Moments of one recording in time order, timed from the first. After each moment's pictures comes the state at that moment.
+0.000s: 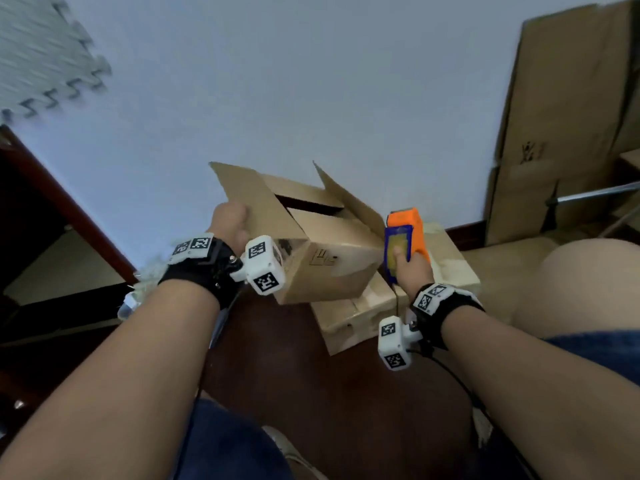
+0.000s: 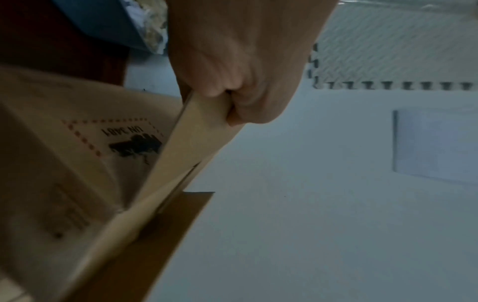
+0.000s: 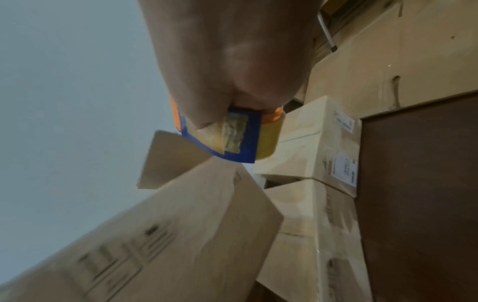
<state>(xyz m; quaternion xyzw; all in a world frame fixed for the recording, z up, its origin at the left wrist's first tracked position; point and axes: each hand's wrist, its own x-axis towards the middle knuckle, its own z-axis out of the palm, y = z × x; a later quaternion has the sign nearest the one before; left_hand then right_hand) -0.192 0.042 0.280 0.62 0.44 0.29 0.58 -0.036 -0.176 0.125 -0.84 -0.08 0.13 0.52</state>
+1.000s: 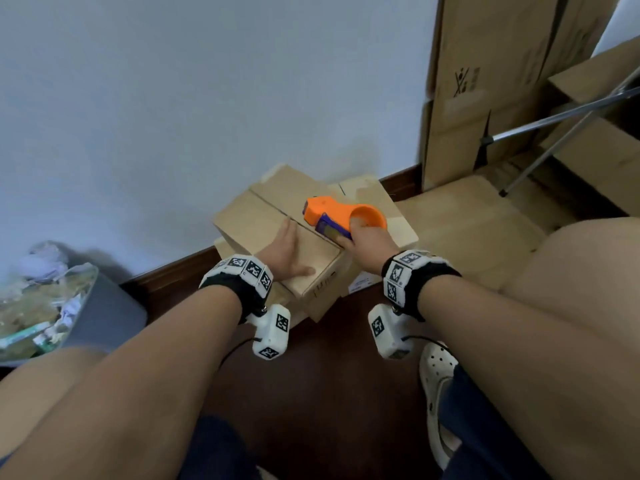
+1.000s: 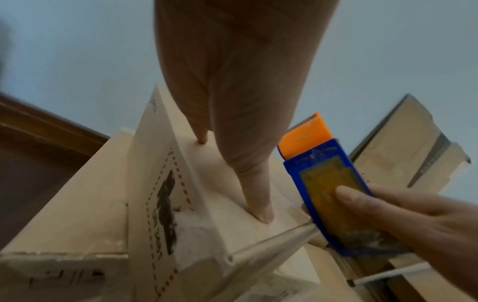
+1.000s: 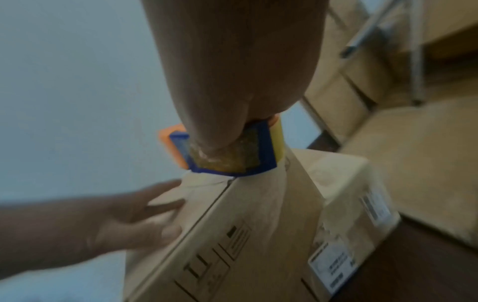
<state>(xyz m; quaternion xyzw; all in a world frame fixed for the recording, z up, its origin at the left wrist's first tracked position) -0.030 -0.018 0.090 0.96 0.10 -0.19 0.17 0.055 -0.202 0.081 -0.92 -0.30 0.14 0.20</state>
